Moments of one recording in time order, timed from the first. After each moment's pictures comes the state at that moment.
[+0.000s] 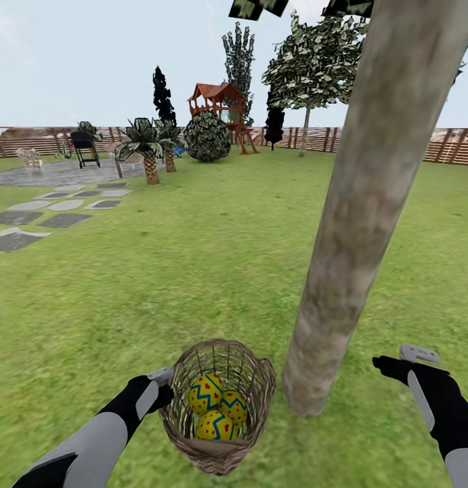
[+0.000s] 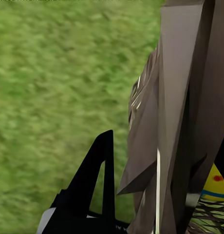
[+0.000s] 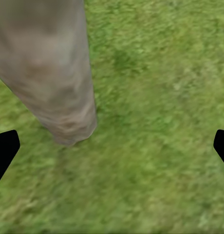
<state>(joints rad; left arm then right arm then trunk) -0.75 -0.07 0.31 -0.29 0.06 0.46 0.25 -0.53 -0.27 -0.29 -0.93 -0.08 0.60 0.00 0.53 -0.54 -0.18</state>
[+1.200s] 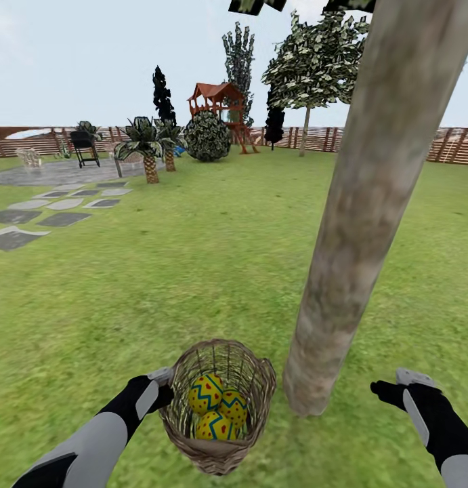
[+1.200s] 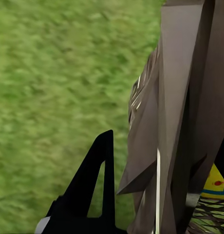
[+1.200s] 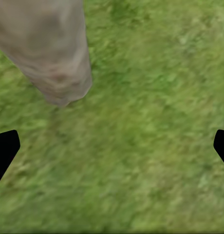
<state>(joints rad) -0.75 -0.07 0.31 -0.29 0.07 0.45 0.24 -0.53 -0.26 -0.29 -0.74 -0.07 0.57 -0.01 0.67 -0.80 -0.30</state>
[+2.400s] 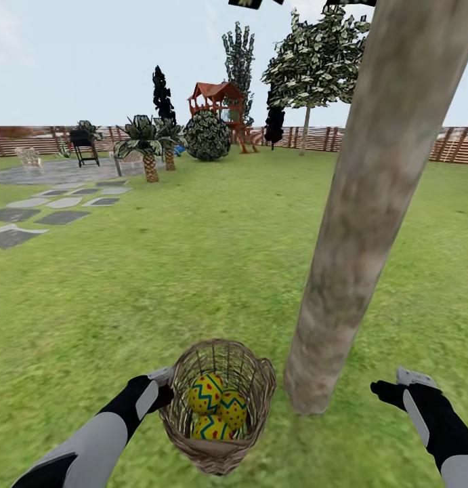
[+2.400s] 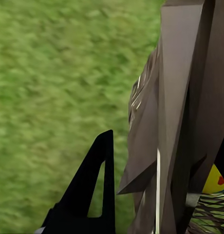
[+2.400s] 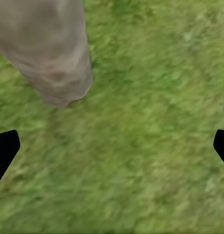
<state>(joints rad) -0.75 -0.07 0.31 -0.29 0.06 0.45 0.24 -0.53 -0.26 -0.30 -0.74 -0.07 0.57 -0.01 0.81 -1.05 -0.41</state>
